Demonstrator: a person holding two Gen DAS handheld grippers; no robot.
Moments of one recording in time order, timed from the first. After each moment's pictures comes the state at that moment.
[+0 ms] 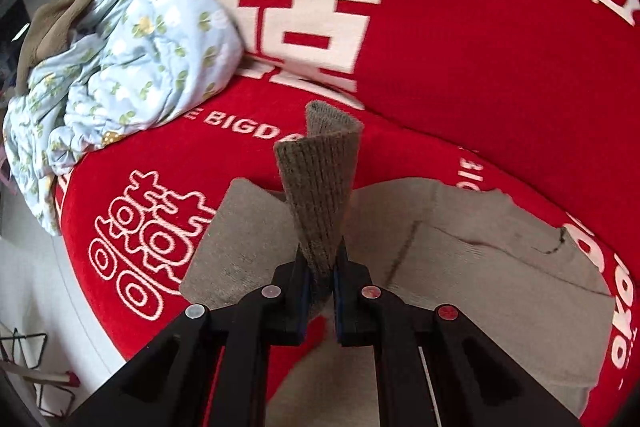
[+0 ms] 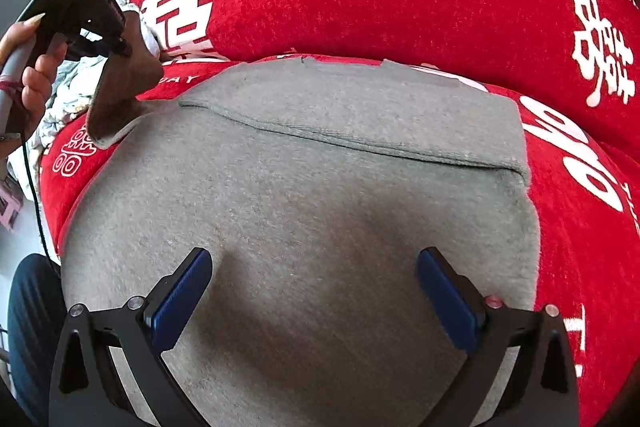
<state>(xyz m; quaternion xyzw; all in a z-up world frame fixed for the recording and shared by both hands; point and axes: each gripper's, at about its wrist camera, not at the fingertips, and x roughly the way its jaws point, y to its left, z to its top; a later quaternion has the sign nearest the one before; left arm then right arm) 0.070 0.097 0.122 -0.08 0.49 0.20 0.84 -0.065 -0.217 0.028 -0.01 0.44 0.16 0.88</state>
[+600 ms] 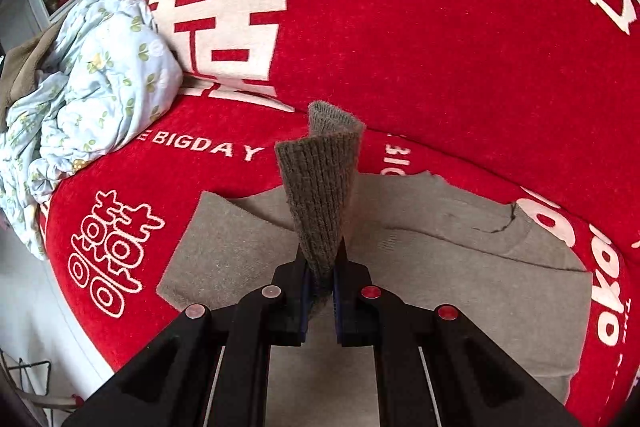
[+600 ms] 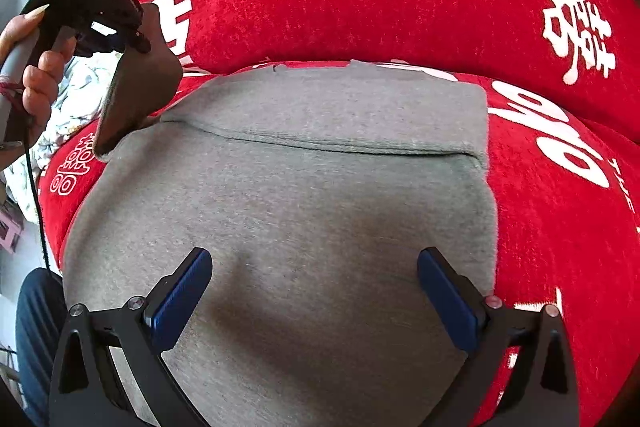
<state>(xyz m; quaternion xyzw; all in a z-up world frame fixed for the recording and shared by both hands) 0.086 0.019 0.129 -0.05 0.49 0.16 0.86 -0.068 -0.250 0.033 0.02 0.44 0.14 0.89</state>
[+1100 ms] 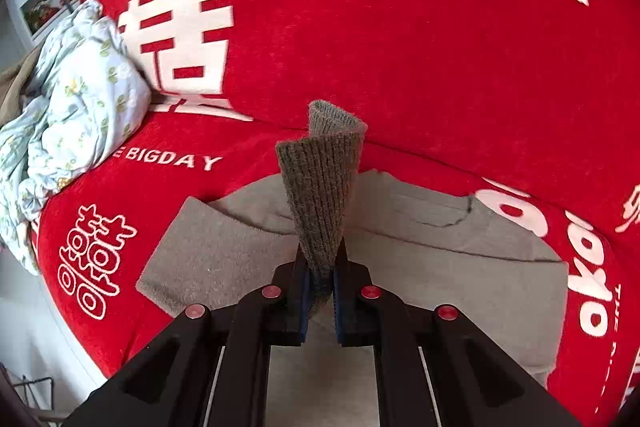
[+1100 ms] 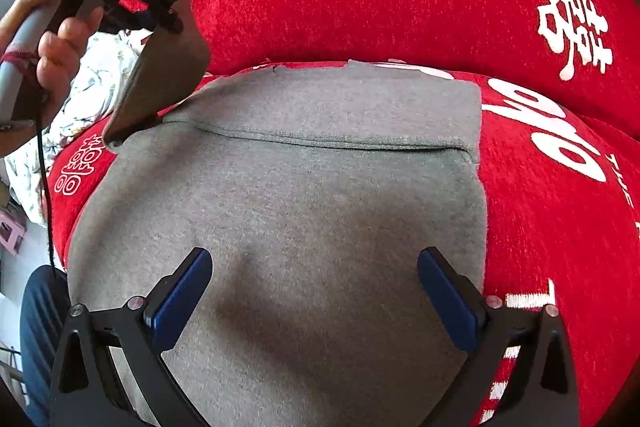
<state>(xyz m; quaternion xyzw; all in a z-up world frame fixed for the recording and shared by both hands) 0.094 -0.037 0.139 -0.03 0.49 0.12 0.86 -0.073 -0.254 0.036 0.02 0.44 0.15 0.89</state>
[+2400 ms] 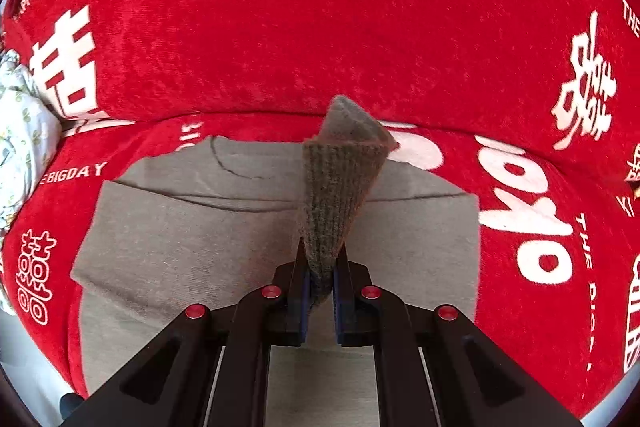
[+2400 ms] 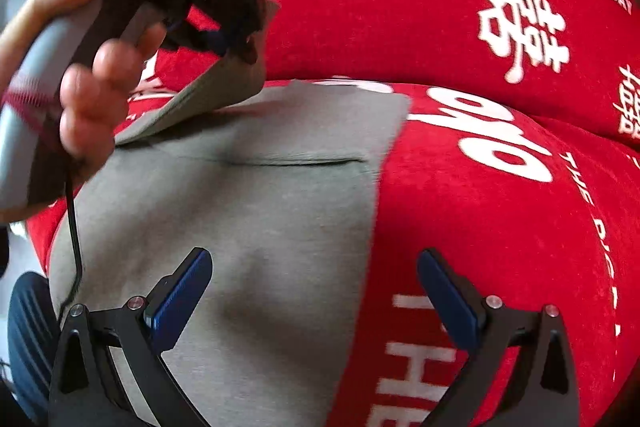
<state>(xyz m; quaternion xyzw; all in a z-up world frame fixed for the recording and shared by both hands) 0.092 -0.190 0.104 0.02 0.52 0.00 0.85 -0.086 -0.314 0.059 0.03 0.42 0.09 0.90</state>
